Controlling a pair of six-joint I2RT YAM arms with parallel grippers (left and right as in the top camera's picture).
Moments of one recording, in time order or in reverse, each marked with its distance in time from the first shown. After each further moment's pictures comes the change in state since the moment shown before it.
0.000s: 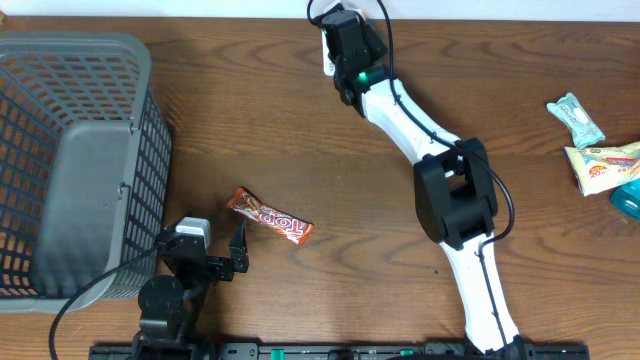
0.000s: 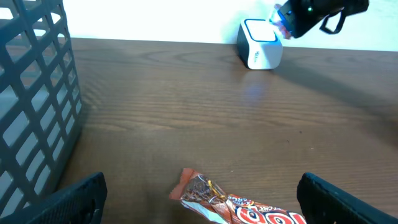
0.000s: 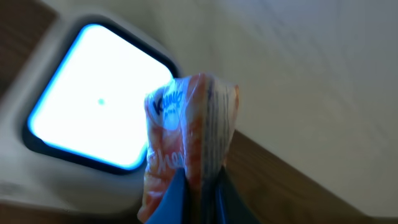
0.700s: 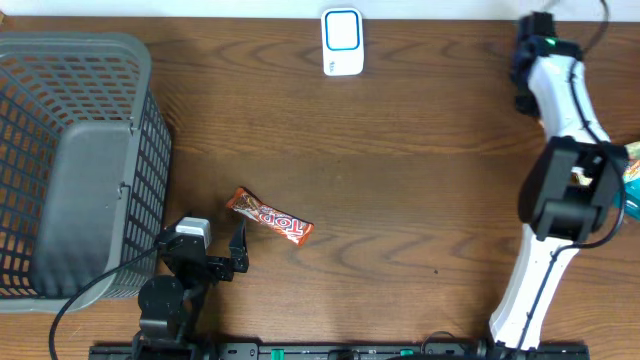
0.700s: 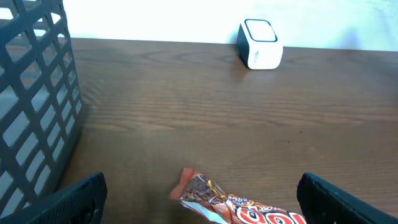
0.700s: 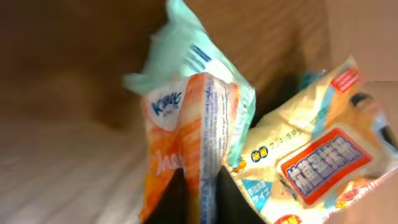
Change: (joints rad) left arm 0.000 0.000 0.000 0.000 0.000 0.000; right arm -0.622 -0.117 -0.063 -0.795 0.067 0.534
